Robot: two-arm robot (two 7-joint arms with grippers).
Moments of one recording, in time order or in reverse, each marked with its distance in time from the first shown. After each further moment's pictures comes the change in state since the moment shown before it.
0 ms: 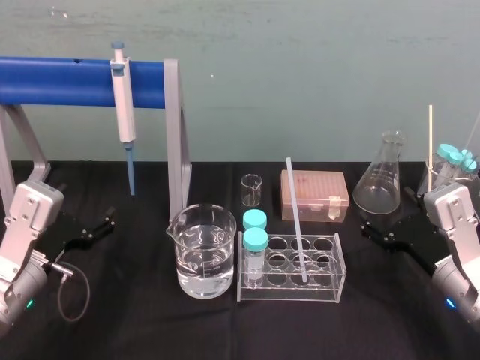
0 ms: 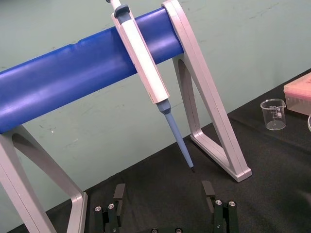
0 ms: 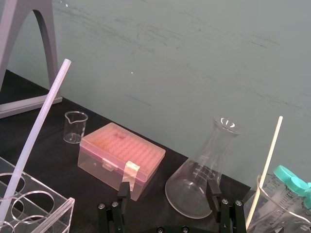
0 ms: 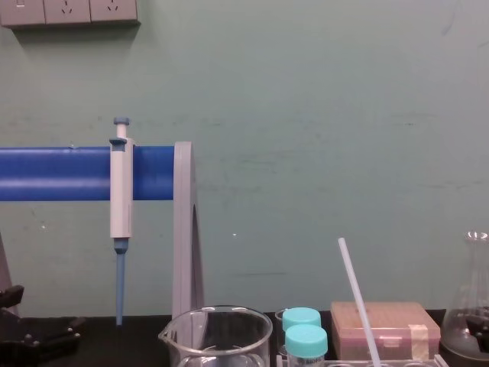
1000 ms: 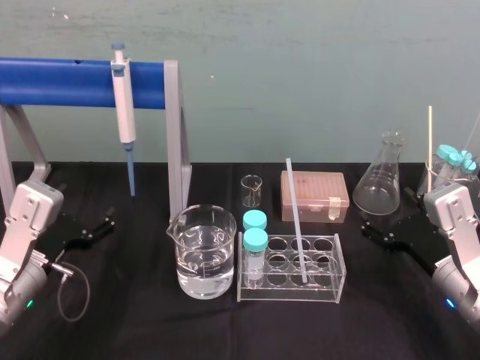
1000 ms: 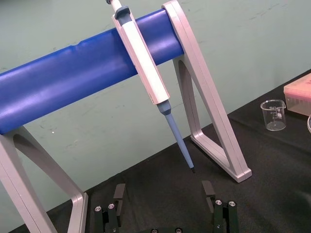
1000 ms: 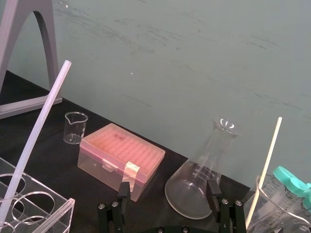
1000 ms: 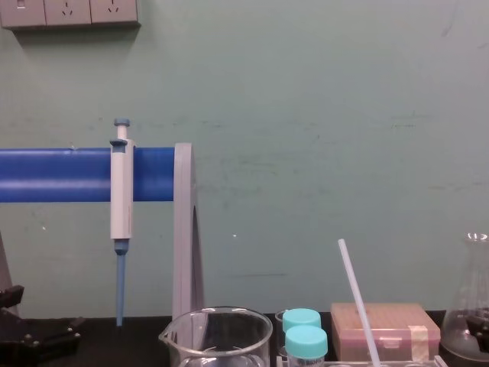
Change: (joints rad) left arm 0.000 0.000 0.000 0.000 0.000 0.000 0.000; right arm 0.000 0.000 0.000 0.000 0.000 0.000 0.000
